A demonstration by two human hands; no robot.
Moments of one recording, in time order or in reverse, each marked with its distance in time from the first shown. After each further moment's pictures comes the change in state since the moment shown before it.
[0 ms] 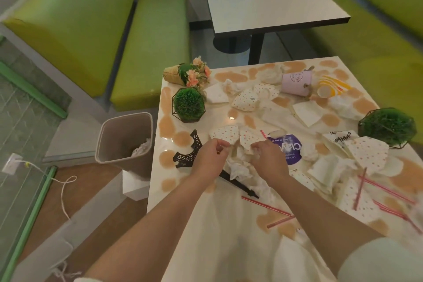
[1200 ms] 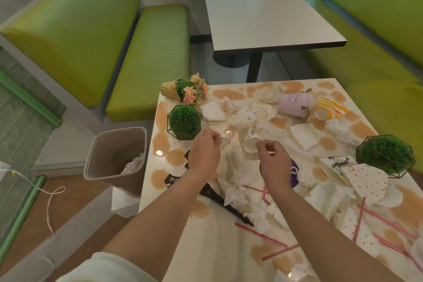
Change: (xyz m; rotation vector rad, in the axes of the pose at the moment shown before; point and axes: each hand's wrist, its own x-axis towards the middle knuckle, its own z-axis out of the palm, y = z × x) left_hand 0.070 0.026 -0.002 0.230 0.282 0.189; right_hand 0.019 -0.028 -0.045 0.851 0.332 0.195
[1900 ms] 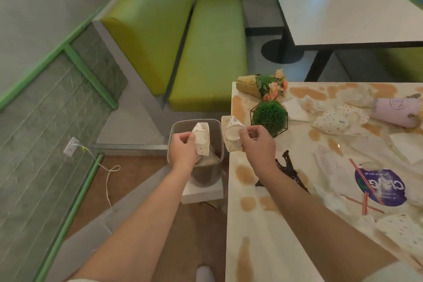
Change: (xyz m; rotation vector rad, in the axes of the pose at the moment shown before) left_hand 0.008 -0.221 -0.189 -0.562 0.318 -0.586; right_hand -0.105 -0.073 0.243 -0.042 -0.304 -0.040
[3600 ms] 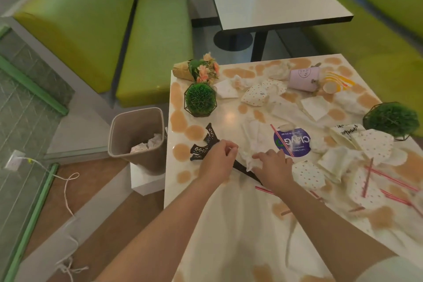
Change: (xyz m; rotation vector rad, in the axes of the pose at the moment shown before) left_hand -0.214 0.000 0.153 0.486 -0.629 0.295; right_hand -0.046 0.128 -0.222 -1.146 -0.162 0.049
